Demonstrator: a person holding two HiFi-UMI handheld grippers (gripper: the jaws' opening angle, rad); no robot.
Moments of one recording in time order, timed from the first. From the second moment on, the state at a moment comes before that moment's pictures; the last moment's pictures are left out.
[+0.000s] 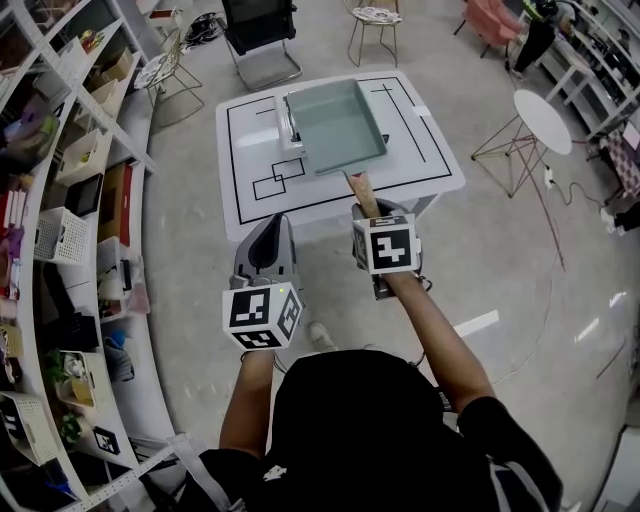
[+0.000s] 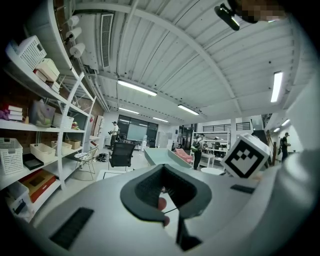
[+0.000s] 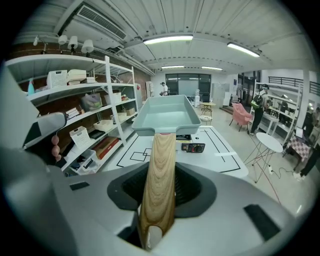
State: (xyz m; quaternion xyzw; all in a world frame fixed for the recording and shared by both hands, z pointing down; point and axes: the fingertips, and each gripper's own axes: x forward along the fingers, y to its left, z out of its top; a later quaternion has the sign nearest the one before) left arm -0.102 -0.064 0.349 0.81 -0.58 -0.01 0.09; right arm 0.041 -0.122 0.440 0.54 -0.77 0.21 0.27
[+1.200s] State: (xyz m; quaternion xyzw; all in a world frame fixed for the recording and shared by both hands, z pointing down) left arm -0.032 0.026 0.353 0.80 -0.60 -0.01 0.10; right arm 0.107 -0.039 0.436 0.52 -0.79 0.19 0.27
